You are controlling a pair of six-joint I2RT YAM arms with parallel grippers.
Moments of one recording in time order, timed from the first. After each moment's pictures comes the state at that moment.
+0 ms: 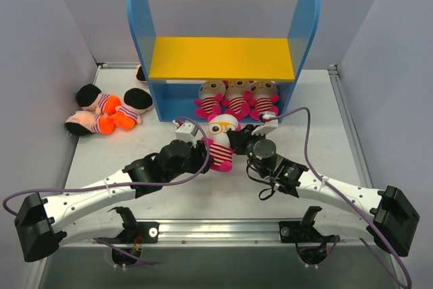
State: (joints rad) left arm -1.00 1.02 0.73 -0.22 -0.27 -0.71; right arm 0.95 1.09 0.56 0.34 0.51 0.69
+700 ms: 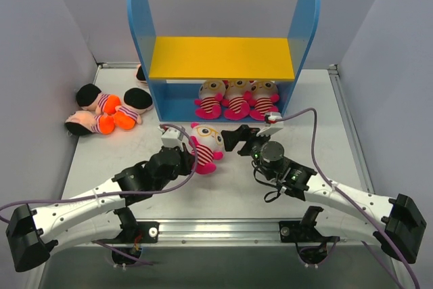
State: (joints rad) left arm -1.01 0.91 0.63 -0.22 -0.44 -0.68; right arm 0.95 1.02 0.55 0.31 0.50 0.67
